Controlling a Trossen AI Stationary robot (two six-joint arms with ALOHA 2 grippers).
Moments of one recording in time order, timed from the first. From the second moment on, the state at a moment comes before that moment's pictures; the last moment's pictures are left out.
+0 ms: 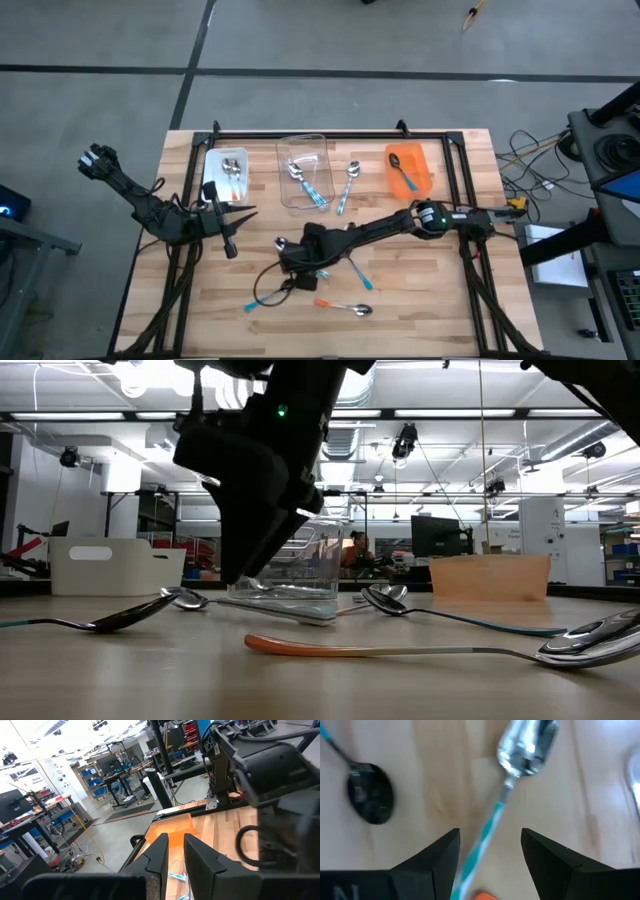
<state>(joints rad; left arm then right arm) -0.65 0.72 0.52 0.17 -1.00 0.33 0.22 2.41 2.11 -0.92 0.21 0.33</state>
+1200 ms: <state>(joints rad) -0.65 0.71 0.52 0.17 -1.00 0.33 0.23 2.47 2.09 -0.80 0.22 0.40</state>
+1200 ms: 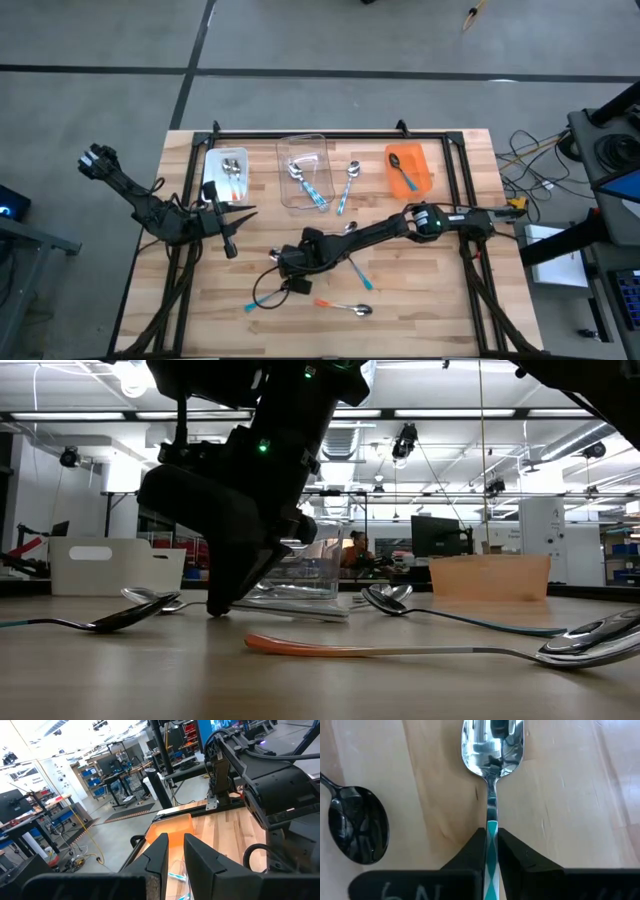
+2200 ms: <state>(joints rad) -0.65 0.71 0.52 0.16 -1.01 0.33 0.10 2.34 2.35 -1.20 0.18 0.40</state>
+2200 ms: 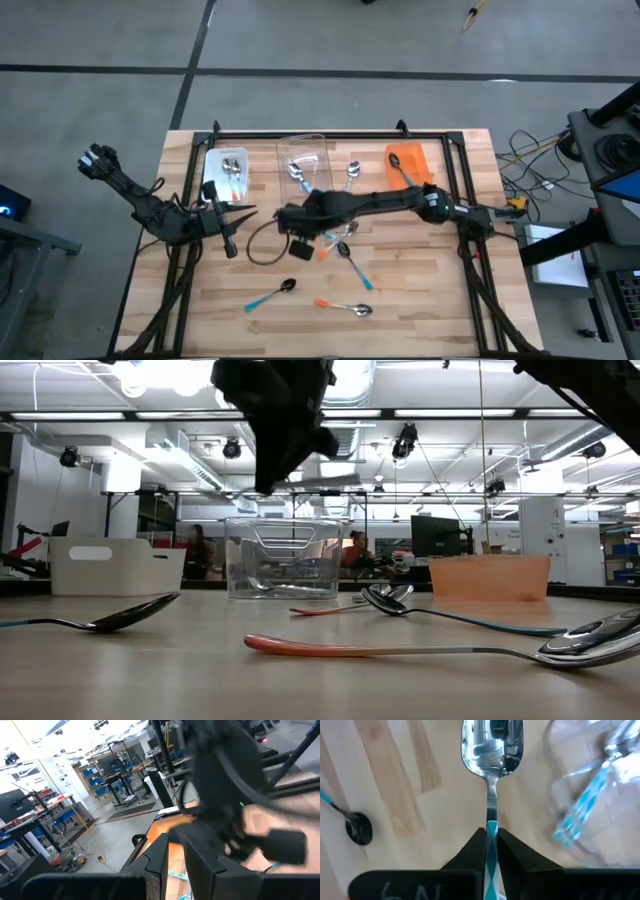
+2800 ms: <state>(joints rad) -0.48 0.85 0.51 0.32 -0.53 0.43 -0.16 2.27 2.35 -1.10 0.18 0.42</state>
